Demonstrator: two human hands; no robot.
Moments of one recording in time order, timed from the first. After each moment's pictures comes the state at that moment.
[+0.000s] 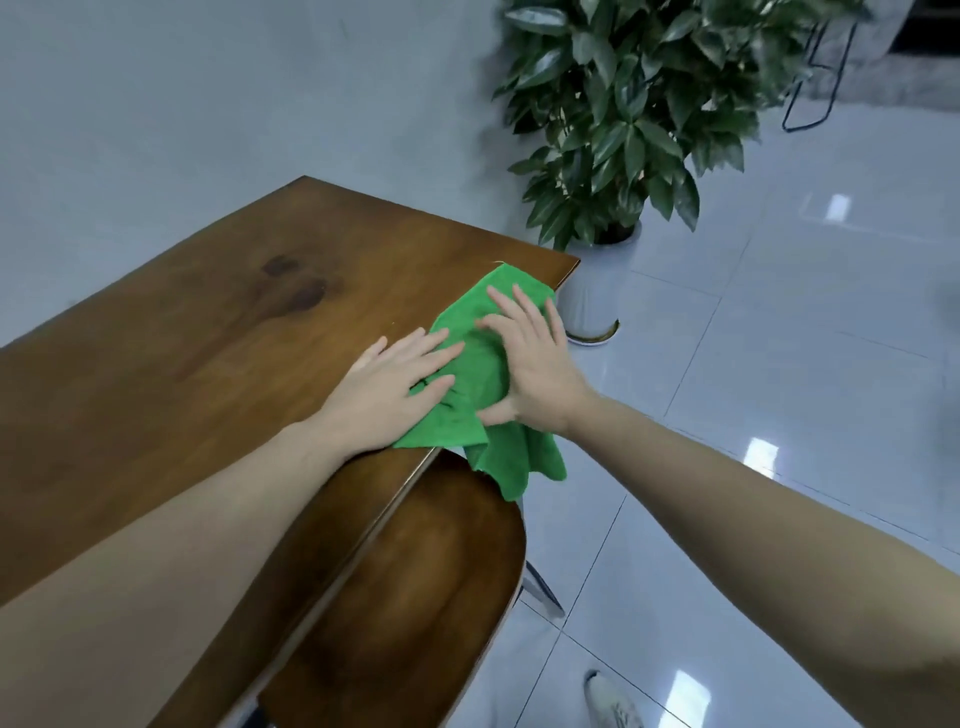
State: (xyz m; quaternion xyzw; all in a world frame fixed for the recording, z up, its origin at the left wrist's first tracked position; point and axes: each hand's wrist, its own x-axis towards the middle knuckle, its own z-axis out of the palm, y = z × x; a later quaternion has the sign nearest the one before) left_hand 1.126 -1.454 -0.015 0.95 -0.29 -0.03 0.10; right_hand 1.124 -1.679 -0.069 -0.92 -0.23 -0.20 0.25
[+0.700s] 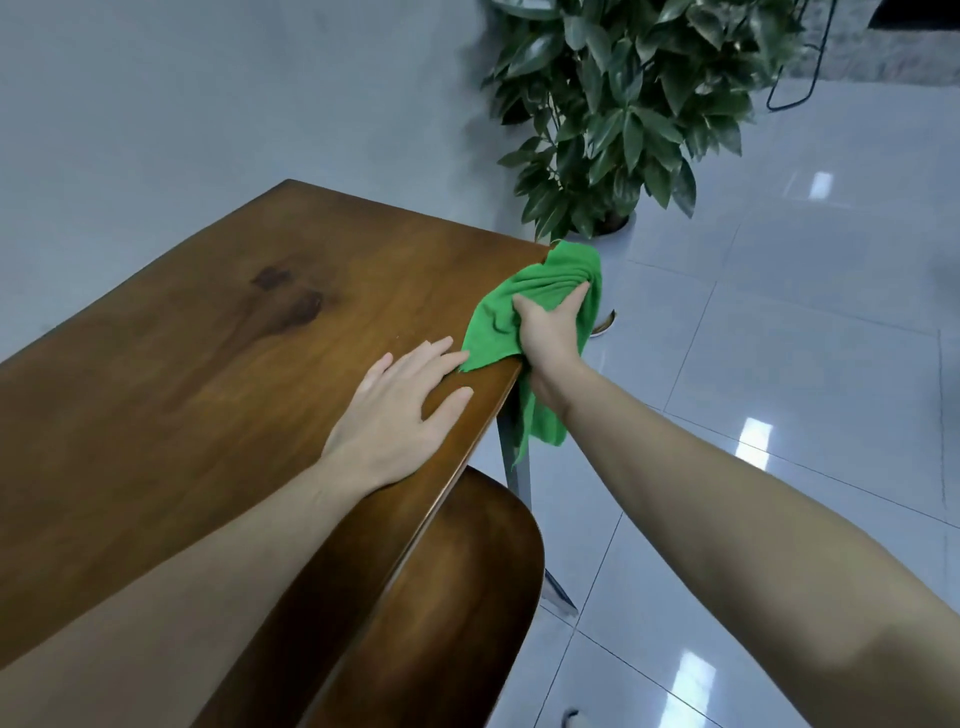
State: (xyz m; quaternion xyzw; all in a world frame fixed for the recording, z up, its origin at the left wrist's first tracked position) left_hand 1.123 -1.456 -0.015 0.95 -0.28 0.02 0.17; right_hand 1.182 -1.649 -0.044 -0.58 0.24 -0.10 0.77
